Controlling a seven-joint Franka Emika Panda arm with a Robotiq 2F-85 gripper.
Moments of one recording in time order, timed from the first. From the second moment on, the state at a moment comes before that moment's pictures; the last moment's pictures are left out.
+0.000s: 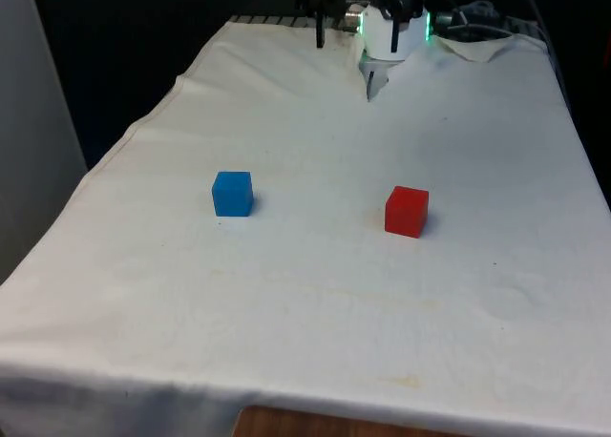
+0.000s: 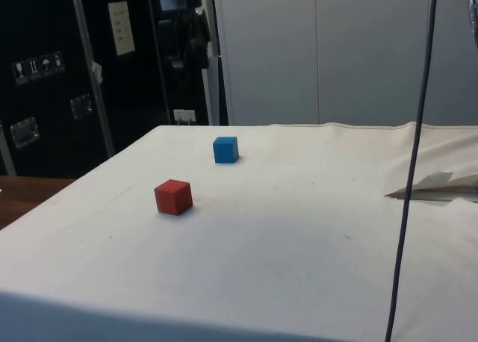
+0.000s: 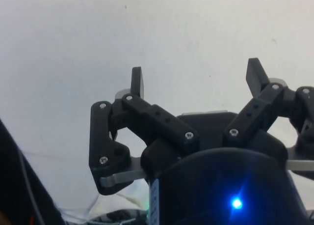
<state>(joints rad) 0.11 0.19 -0.15 -1.92 -0.02 2.07 -0.02</state>
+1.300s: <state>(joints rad) 0.09 0.27 -0.29 -2.02 -0.05 2.34 -0.19</state>
